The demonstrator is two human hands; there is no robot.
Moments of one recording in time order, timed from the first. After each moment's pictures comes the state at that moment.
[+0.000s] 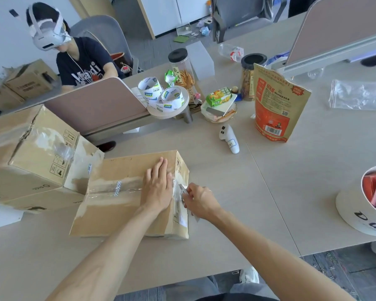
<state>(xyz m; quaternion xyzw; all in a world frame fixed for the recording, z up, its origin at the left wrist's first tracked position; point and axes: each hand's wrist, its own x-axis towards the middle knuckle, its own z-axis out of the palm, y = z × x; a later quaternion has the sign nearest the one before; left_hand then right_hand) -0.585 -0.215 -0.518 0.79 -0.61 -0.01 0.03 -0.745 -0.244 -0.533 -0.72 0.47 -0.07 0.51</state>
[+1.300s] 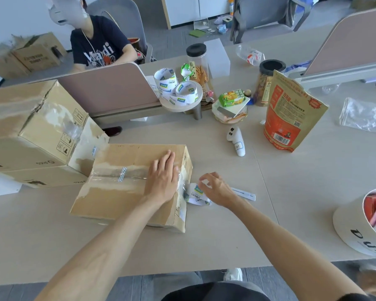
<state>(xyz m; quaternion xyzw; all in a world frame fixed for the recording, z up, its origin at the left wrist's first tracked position) -0.584 -0.215 -0.521 0.79 -0.61 -0.03 0.03 -0.776 -0.285 -0.564 -0.76 0.45 -0.06 0.47</state>
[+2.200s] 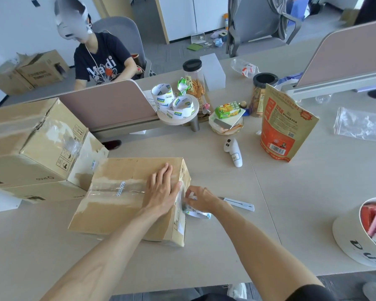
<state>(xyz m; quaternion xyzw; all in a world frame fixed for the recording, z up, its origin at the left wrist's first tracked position) -0.597 -0.213 -0.505 0.81 -0.57 -0.07 0.09 -0.742 -0.291 -0.554 -0.76 0.41 0.00 0.51</state>
